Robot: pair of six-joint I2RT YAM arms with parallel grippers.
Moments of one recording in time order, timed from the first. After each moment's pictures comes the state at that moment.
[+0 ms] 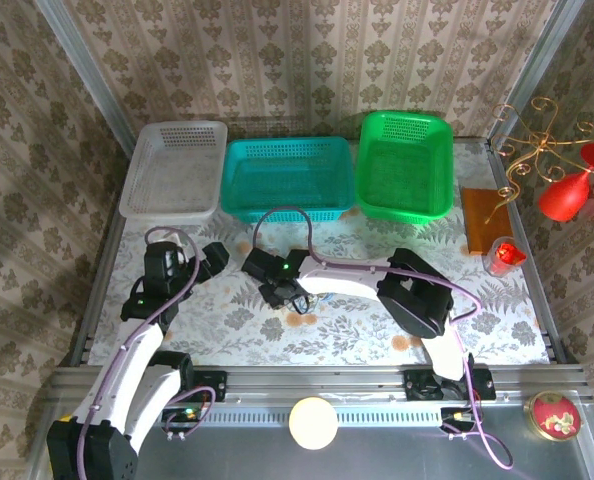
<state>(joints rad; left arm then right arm) -0.17 0.74 0.47 -0.35 0.16 -0.62 1.05 2.04 1.47 -0.70 0.17 0.52</state>
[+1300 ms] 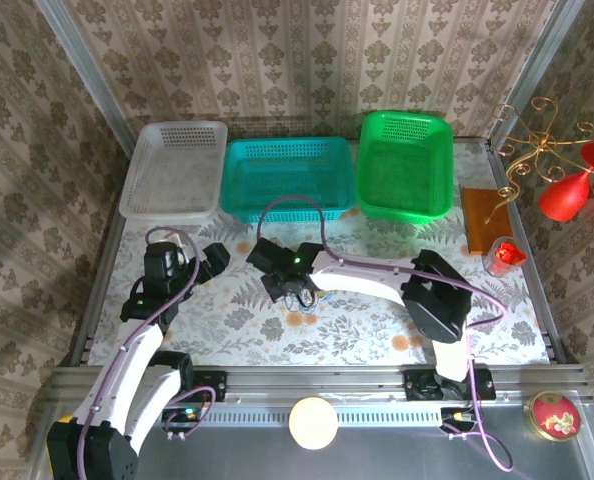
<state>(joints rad) -0.17 0.74 0.47 -0.36 0.19 -0.62 1.03 1.89 1.44 -0.68 0.22 0.49</state>
